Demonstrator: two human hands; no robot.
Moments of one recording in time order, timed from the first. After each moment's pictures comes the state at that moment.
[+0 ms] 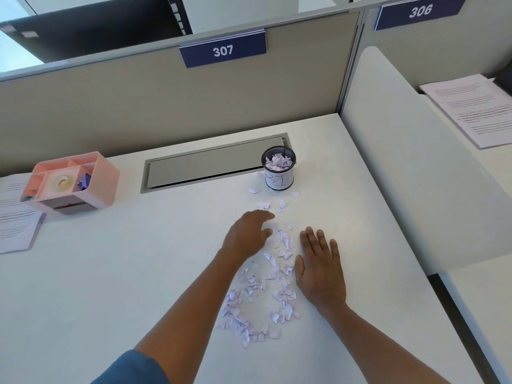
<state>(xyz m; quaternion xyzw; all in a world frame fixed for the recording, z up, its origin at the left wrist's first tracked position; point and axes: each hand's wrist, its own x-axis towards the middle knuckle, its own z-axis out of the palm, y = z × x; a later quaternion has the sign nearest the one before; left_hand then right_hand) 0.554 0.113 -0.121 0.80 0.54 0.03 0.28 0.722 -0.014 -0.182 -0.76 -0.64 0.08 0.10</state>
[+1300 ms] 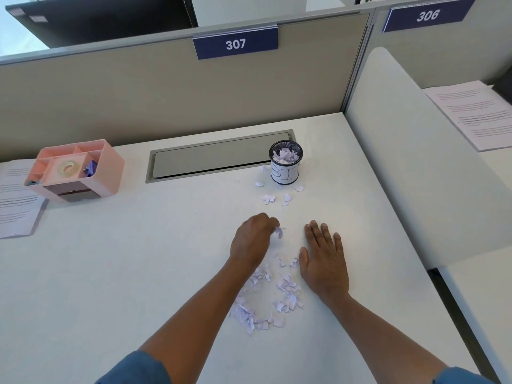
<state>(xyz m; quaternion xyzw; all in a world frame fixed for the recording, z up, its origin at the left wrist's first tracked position) 0.548 0.069 -0.113 0.82 0.53 0.11 0.20 0.720 -0.016 -0.185 -0.76 -0.64 0.07 0.11</state>
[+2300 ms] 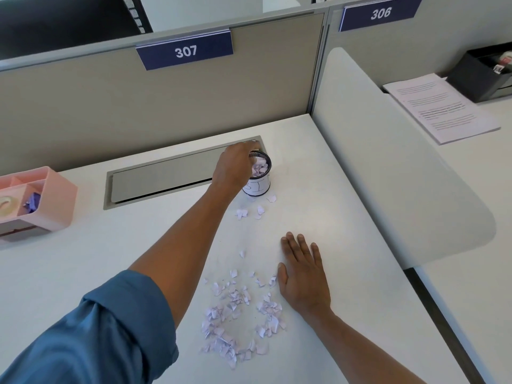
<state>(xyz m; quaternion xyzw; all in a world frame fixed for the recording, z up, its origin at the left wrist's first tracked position) 0.624 0.242 -0.049 0.80 0.53 0.18 0.21 0.722 -0.014 -0.187 -0.77 -0.63 0.09 0.10</state>
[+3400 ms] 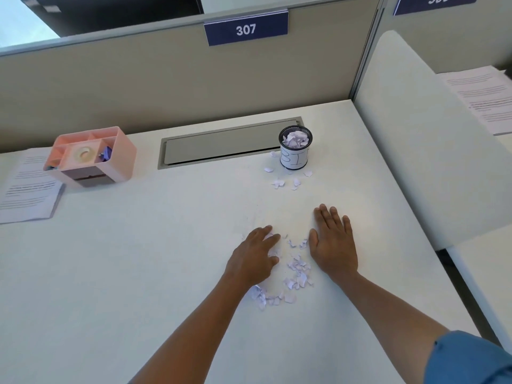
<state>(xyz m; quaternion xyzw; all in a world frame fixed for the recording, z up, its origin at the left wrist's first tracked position) 0.498 0.005 -0.146 0.81 0.52 -0.02 0.25 0.718 -0.015 -0.182 -0.77 -0.63 0.07 0.10</state>
